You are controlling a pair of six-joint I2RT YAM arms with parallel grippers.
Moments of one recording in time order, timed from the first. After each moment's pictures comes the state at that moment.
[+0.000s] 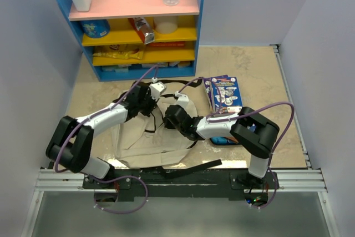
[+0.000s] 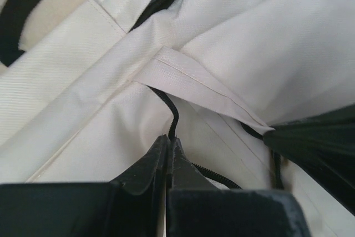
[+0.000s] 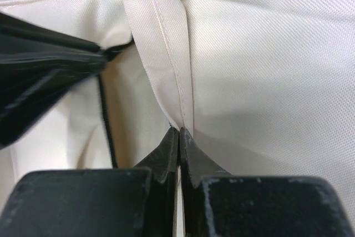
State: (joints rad) left arm -0.47 1.51 0.80 -0.13 0.07 0.20; right arm 1.02 1.83 0.93 0.24 0.41 0.91
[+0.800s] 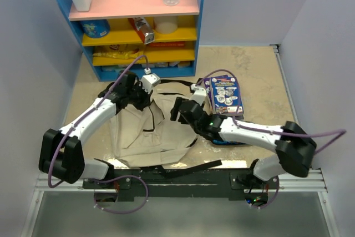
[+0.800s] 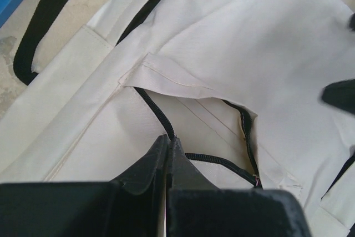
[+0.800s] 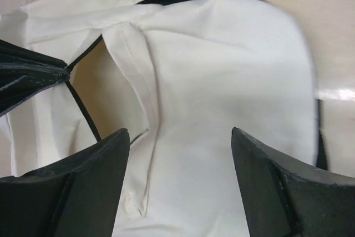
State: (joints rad) left arm -0.35 1.35 0.94 -0.41 0.33 0.30; right arm 1.02 1.52 0.91 -0.02 0.52 0.86
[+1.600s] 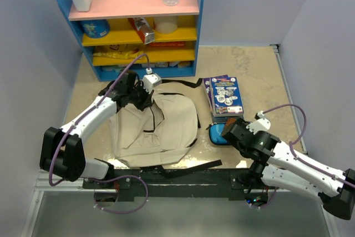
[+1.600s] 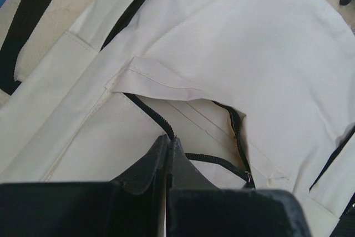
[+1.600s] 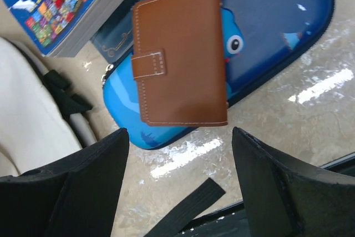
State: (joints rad) left arm -0.35 1.38 0.97 -0.44 0.39 0.32; right arm 0.94 0.77 0.63 -1.05 0.70 1.54
